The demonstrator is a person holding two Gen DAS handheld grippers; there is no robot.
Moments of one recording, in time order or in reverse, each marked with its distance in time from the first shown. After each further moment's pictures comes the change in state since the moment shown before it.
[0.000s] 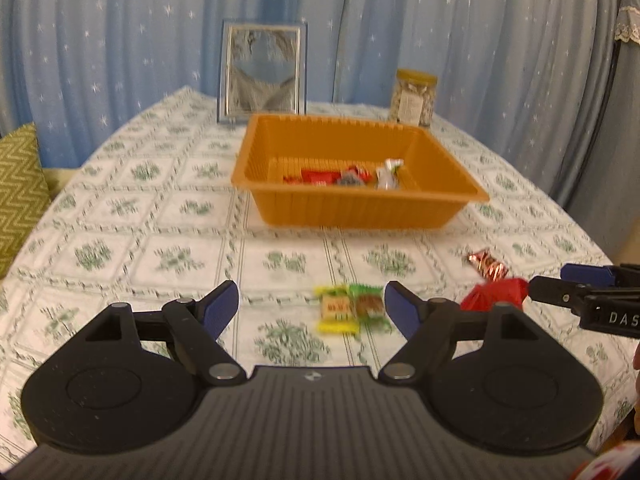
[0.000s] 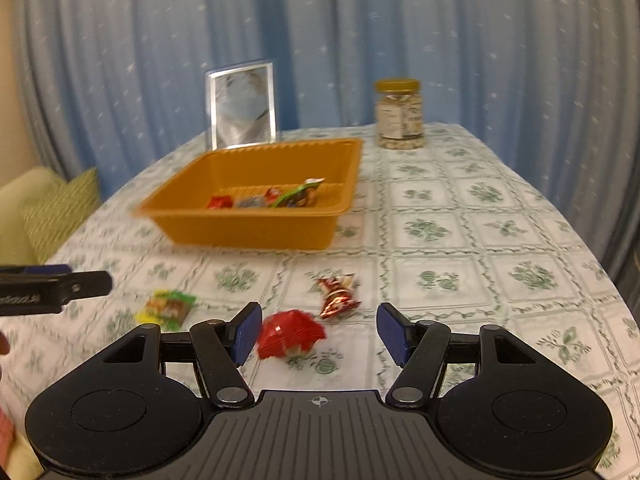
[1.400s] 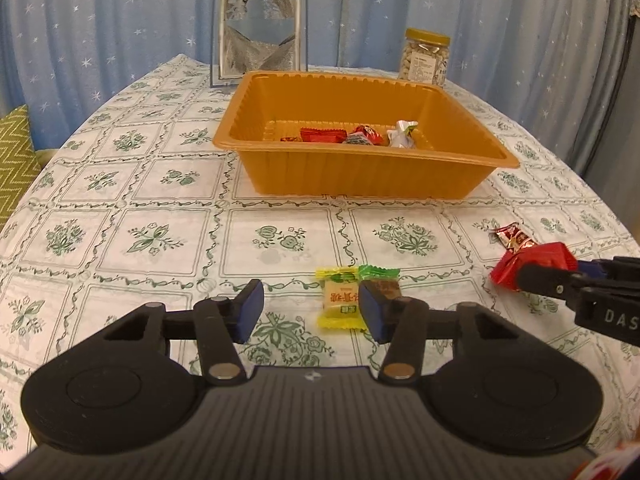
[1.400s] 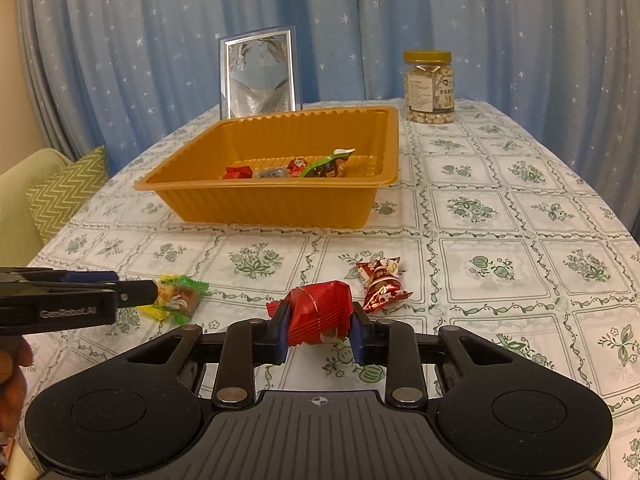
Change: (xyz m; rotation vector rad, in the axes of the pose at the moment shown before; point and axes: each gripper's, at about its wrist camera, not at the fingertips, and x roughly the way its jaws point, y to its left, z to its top) left arm 0.050 -0.007 -0.004 0.021 0.081 0.028; right arm 0.041 0.011 0.002 0.022 0.055 0.029
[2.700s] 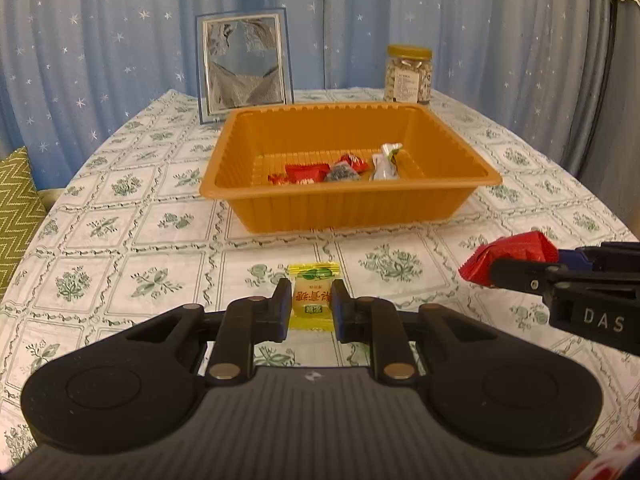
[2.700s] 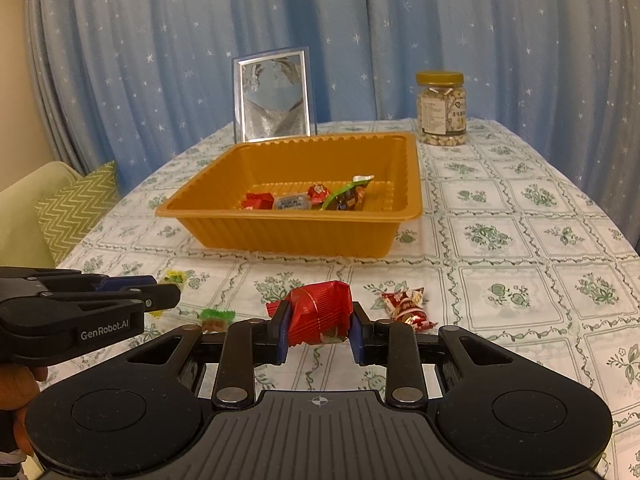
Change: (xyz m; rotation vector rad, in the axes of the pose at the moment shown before) left arm -0.016 -0.015 0.016 0.072 -0.065 0.022; right arm -0.007 0.018 0.015 -0.006 -0.055 0.023
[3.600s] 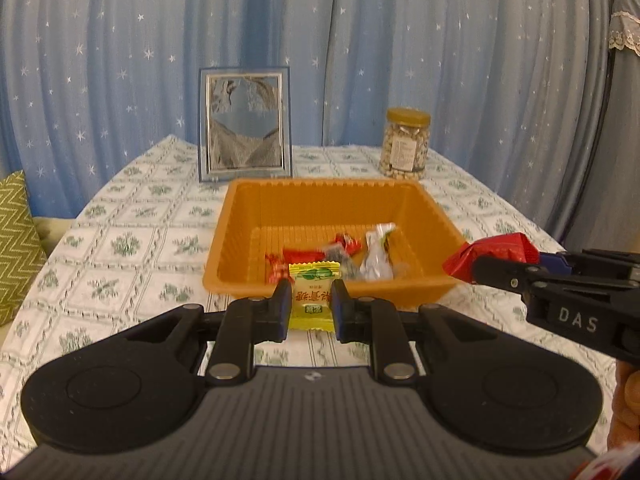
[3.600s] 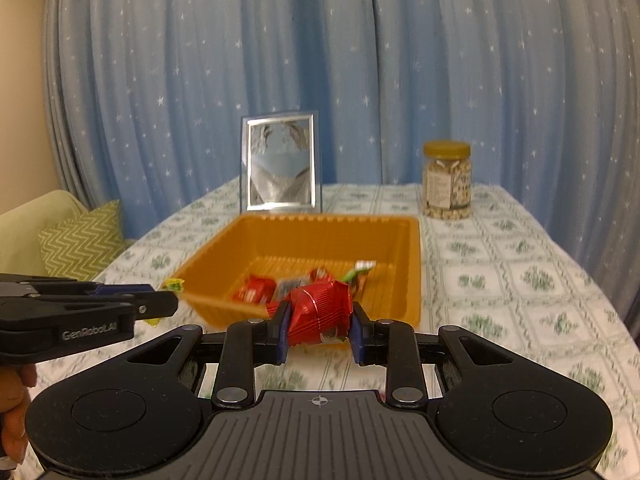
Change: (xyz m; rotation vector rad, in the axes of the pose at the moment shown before) left arm -0.017 0.007 0.053 -0.049 -0.125 -0.033; right arm -0.006 0.002 0.055 -0.061 -0.151 0.005
